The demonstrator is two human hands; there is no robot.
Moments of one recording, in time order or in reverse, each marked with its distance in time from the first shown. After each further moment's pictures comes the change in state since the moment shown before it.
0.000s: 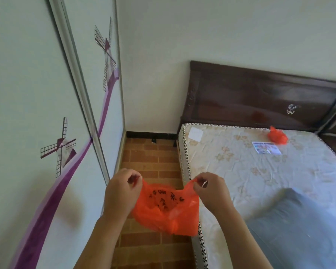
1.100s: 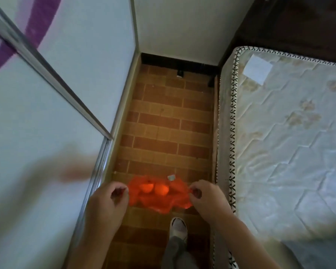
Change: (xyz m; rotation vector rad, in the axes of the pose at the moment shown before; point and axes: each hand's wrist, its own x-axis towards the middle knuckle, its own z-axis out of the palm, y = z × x) left_hand -0.015 -0.297 0.283 0.094 -0.147 -0.501; right_hand 0.201 0.245 0.350 -0.173 -0.627 0.068
